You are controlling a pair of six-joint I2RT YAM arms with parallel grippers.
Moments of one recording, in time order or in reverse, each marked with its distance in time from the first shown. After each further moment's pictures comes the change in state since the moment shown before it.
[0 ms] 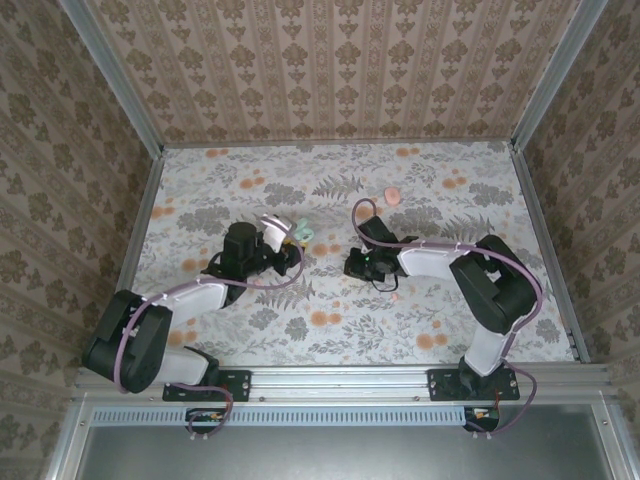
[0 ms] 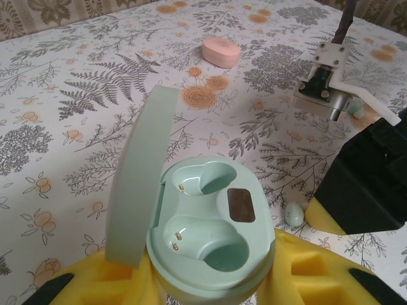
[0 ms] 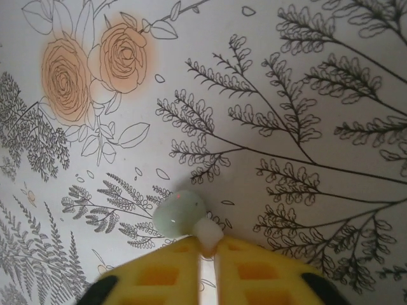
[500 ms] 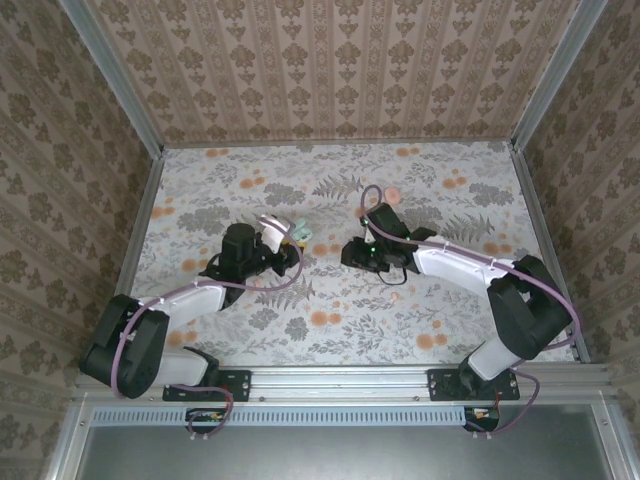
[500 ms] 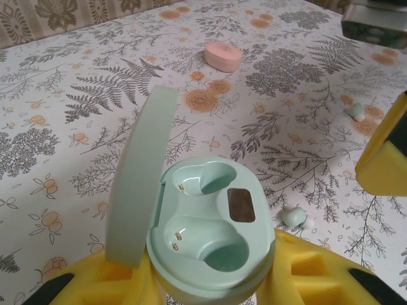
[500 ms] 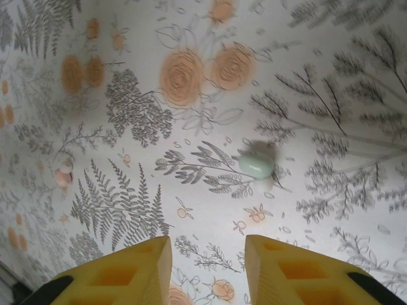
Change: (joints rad) left arm 0.000 -0.023 -0.010 0.000 -0.008 0.000; right arm -0.001 -0.185 0.090 -0.205 -0.010 -0.094
